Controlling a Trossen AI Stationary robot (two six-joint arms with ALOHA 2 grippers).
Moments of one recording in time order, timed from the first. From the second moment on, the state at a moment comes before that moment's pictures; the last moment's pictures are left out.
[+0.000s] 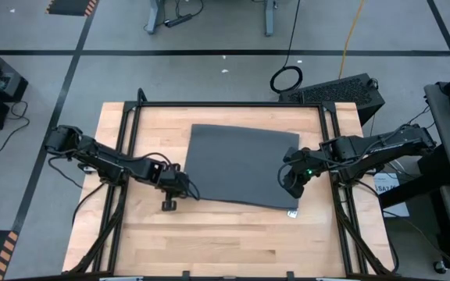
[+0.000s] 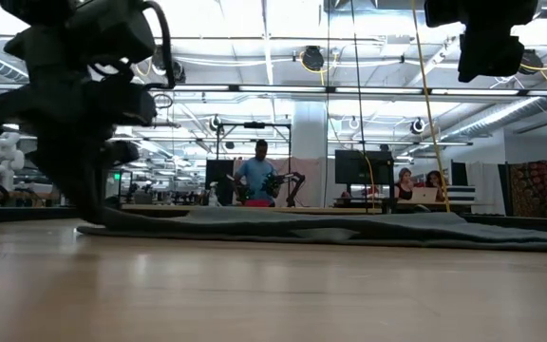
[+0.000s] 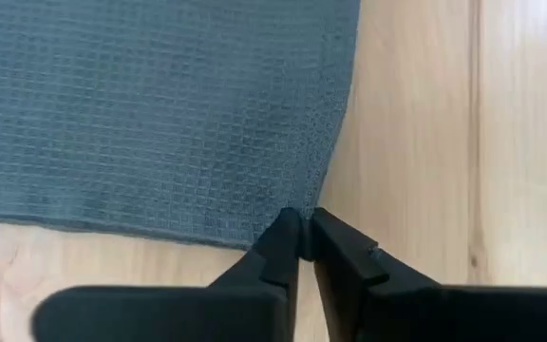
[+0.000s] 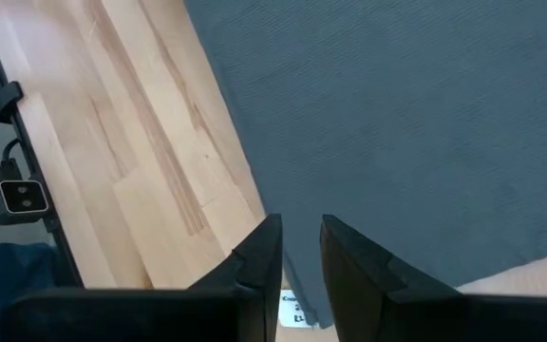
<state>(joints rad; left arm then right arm) -0.21 1.37 0.60 -0.41 0.02 -0.20 0.20 1.10 1.02 -0.96 0.03 0.80</state>
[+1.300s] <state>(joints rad) -0.04 1.18 0.70 -0.39 -0.18 -0.67 0.03 1.10 0.83 -0.68 0.09 1.10</state>
